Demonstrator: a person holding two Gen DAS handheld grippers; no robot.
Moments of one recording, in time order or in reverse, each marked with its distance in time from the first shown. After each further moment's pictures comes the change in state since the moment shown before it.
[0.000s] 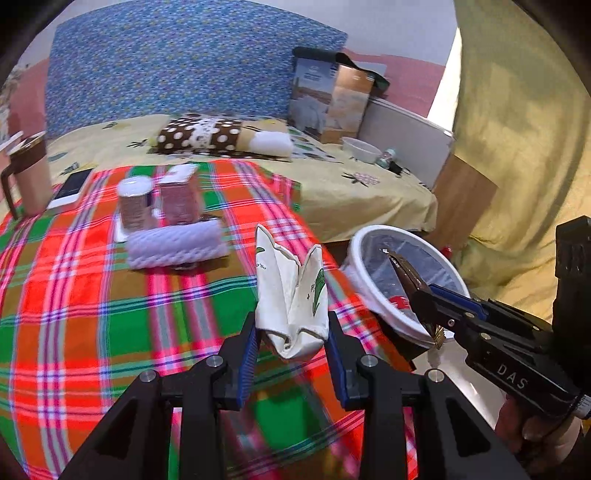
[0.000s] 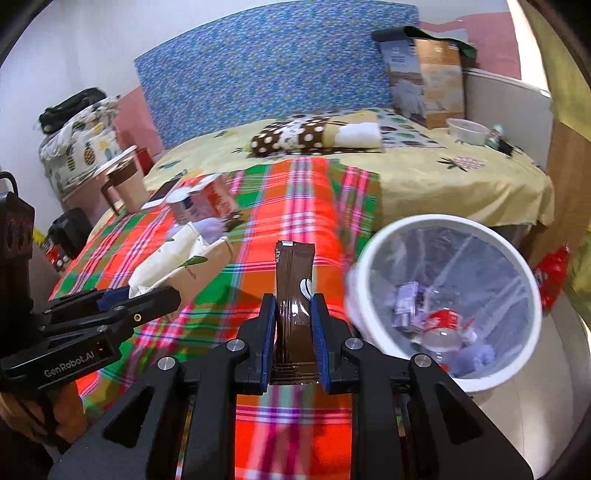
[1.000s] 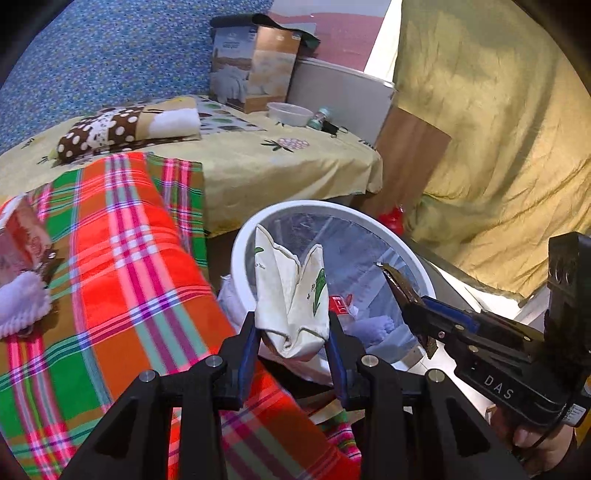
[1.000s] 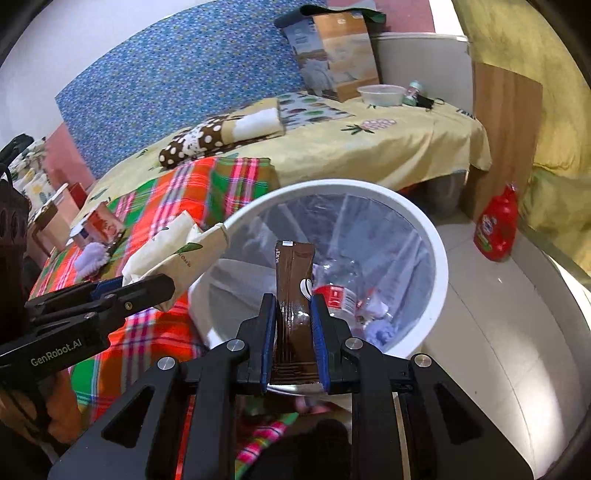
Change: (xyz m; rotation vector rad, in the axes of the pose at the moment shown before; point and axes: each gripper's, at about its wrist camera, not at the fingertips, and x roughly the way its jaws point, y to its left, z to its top) left arm 0.109 -0.102 0.026 0.161 0.127 -0.184; right arm -0.002 -0.106 -0.015 0.206 0.028 -0.171
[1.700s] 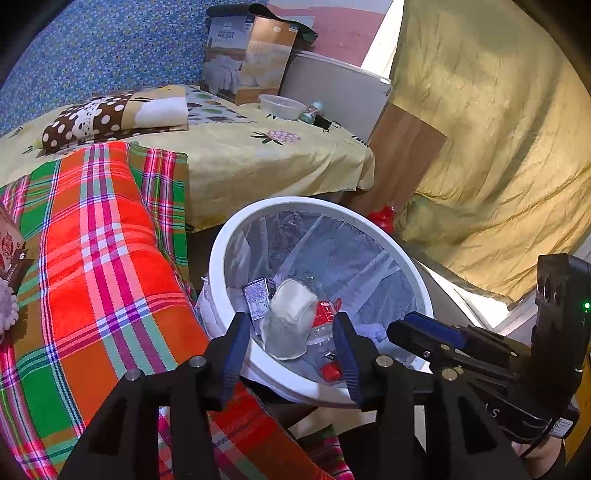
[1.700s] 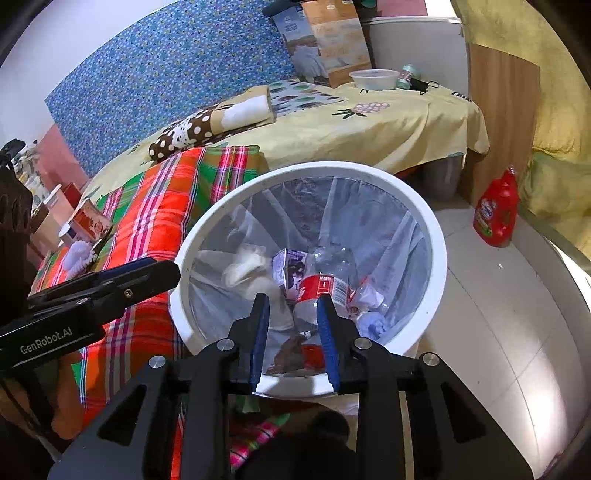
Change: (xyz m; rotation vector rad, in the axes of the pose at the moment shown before) left arm 0.020 0.000 0.008 -0.027 0.016 -0.052; right arm 0.008 -0.015 -0.001 0.028 0.044 0.002
